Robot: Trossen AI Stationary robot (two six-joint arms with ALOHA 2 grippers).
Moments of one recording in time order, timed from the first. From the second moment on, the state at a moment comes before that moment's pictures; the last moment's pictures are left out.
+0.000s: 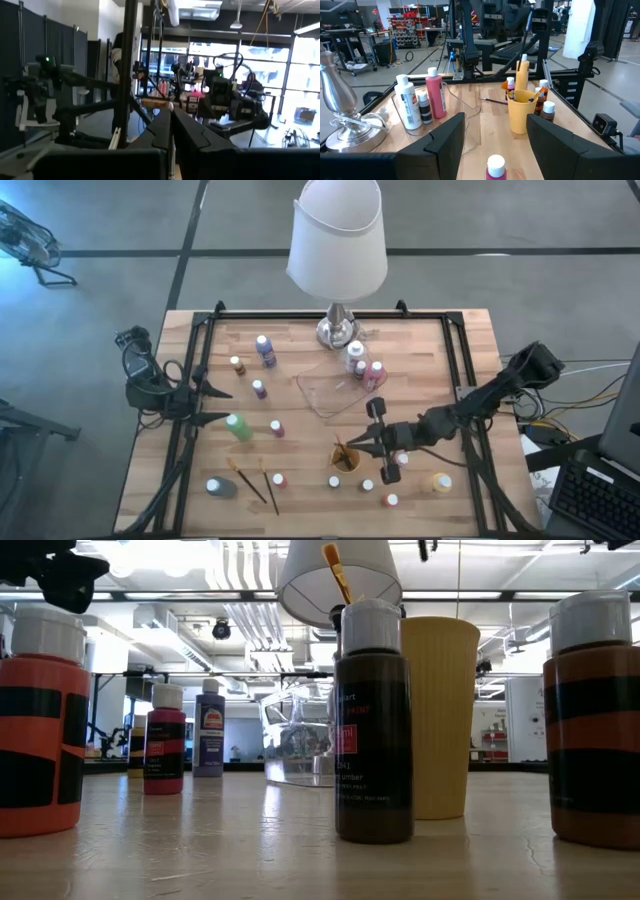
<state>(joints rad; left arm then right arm) -0.93 0.15 0.34 -0.35 -0.88 -0.08 0.49 1.48 0.70 1.04 0.29 -0.13</state>
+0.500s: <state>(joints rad) -0.93 0.15 0.34 -0.35 -0.88 -0.08 0.48 1.67 0.71 1.18 0.29 -0.04</state>
